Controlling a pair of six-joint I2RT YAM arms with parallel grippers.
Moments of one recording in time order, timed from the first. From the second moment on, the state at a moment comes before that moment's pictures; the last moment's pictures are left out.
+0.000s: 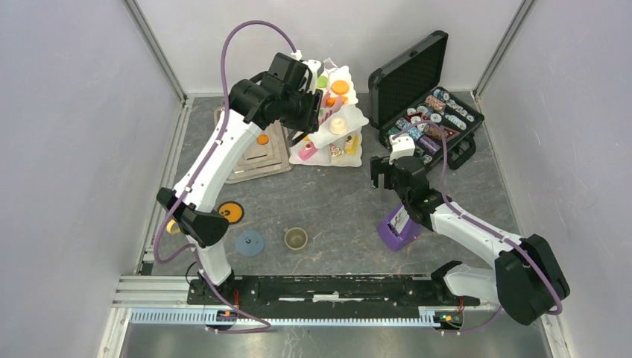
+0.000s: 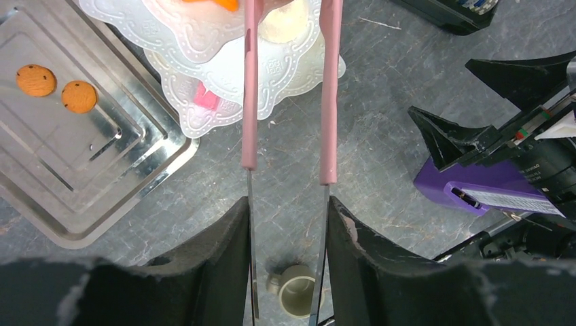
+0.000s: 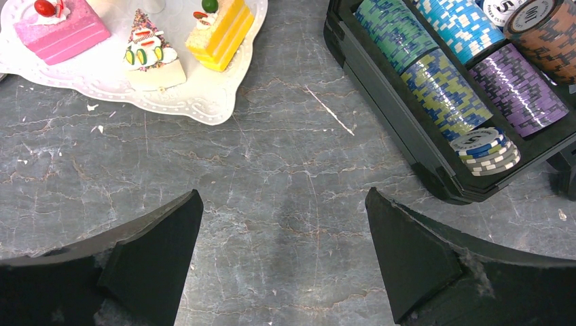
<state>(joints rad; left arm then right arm) -0.62 1.81 2.21 -1.20 -0.02 -0.20 0.52 1.20 0.59 0.16 0.31 0.13</state>
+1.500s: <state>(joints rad) -0.22 1.32 1.65 -1.08 -0.15 -0.21 0.52 1.21 0.59 0.16 0.29 0.13</state>
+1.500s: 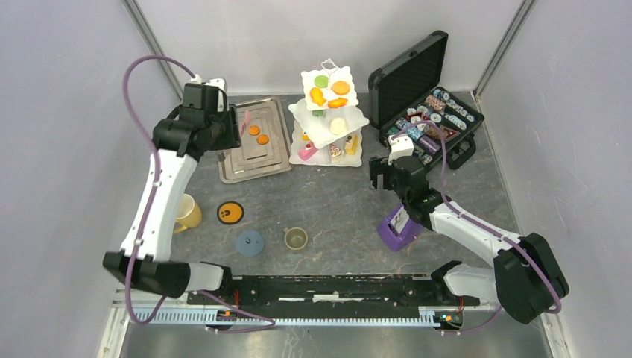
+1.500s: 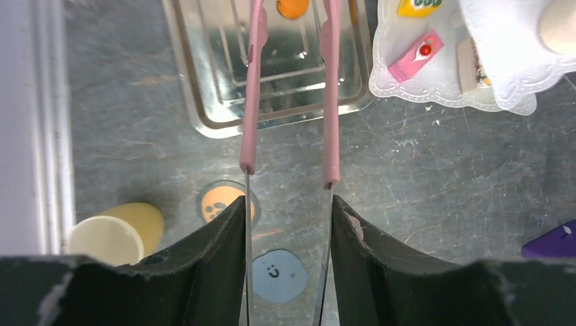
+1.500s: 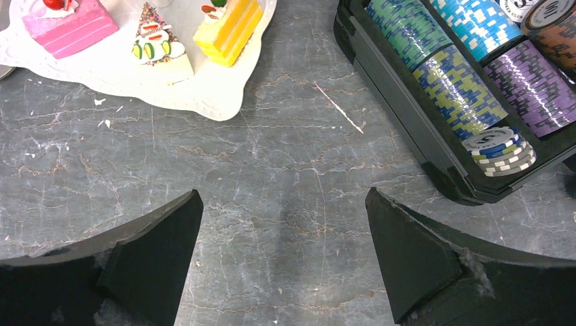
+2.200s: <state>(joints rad) -0.13 1.98 1.75 -0.81 -0.09 -0.25 0.52 1.21 0.59 0.16 0.29 0.13</state>
